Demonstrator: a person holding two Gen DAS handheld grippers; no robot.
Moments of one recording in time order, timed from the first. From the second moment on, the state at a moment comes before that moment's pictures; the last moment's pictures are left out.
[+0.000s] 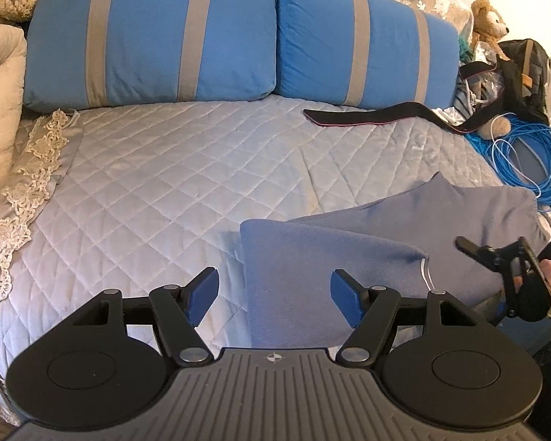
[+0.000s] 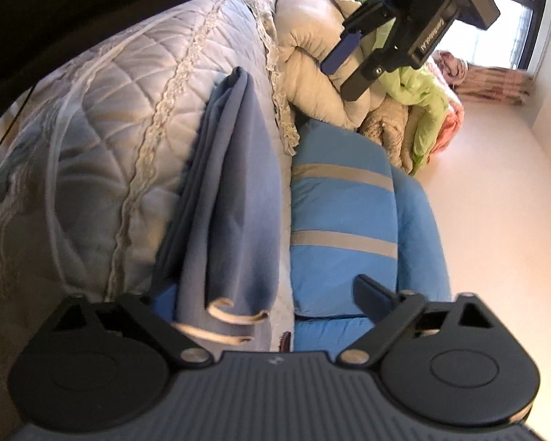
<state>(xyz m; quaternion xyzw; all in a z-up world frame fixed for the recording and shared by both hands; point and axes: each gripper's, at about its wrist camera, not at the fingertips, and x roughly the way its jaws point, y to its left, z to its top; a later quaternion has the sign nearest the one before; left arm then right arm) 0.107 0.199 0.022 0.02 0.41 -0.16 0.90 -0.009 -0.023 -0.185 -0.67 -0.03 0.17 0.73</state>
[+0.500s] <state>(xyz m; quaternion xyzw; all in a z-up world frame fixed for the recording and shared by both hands) 0.104 0.206 0.003 0.04 0.41 -0.15 0.90 0.032 -0.021 -0.130 -0.69 -0.02 0.18 0.71</state>
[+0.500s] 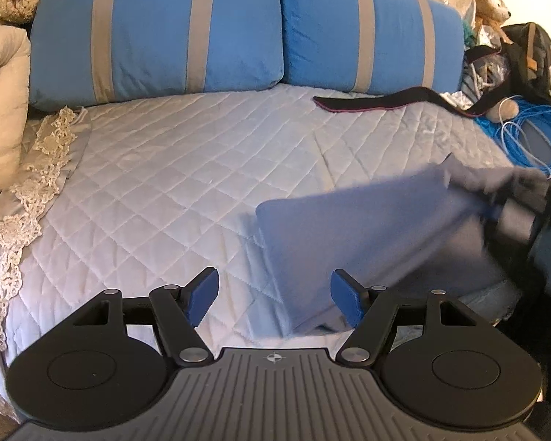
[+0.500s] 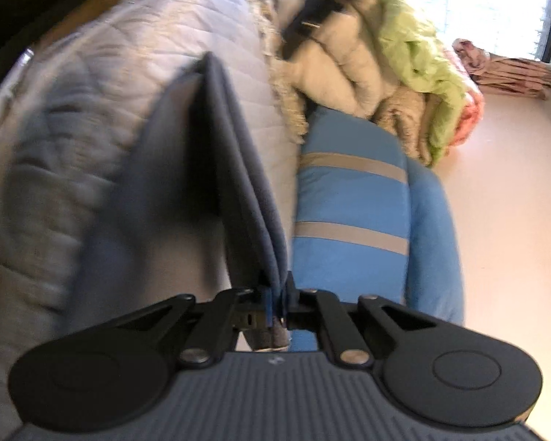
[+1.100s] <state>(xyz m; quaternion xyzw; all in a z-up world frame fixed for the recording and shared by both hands) 0.115 0.190 -0.028 0.04 0.43 -0.19 0.88 0.051 -0.071 -0.097 -0.70 0.01 0.16 0.69</state>
